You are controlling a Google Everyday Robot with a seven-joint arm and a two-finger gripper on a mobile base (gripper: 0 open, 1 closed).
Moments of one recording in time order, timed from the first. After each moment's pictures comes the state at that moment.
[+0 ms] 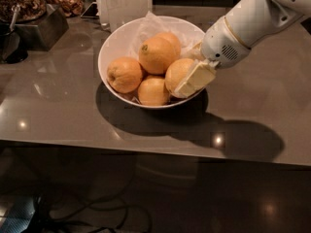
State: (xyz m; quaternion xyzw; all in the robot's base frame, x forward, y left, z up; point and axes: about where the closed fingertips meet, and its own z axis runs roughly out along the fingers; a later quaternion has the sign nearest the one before) arm 0.534 -0.074 0.911 -0.60 0.73 0.20 0.24
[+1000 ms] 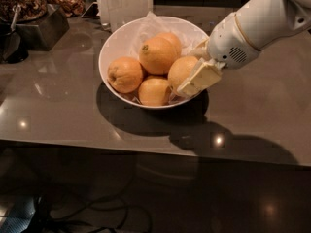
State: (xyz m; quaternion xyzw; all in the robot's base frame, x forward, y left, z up) arm 0.520 -0.083 0.931 -0.60 0.73 0.17 0.29
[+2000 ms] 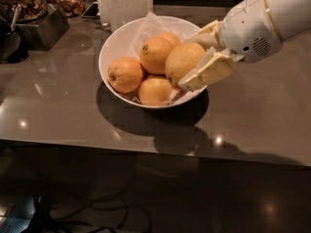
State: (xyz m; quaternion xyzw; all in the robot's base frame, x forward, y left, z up) arm 0.481 -0.070 0.985 -0.63 0.66 0.21 0.35
